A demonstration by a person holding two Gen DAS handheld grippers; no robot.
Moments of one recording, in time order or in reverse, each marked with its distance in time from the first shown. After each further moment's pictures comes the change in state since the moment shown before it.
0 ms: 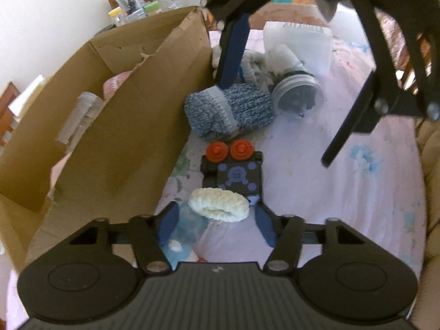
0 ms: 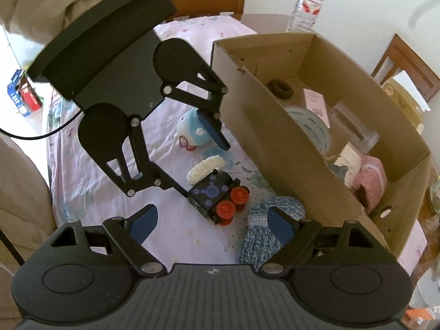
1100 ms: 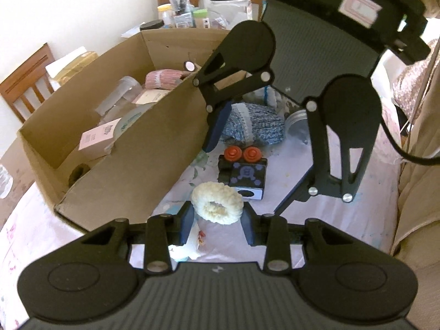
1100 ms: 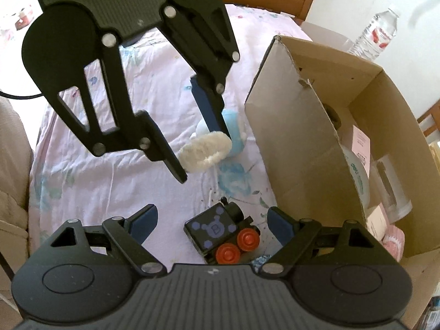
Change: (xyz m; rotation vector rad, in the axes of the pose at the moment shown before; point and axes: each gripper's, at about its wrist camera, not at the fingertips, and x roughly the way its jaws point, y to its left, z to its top) left arm -0.055 0.008 -0.015 -0.247 -0.048 0.045; right arm 0.049 0.009 0.021 -0.306 0.031 0.049
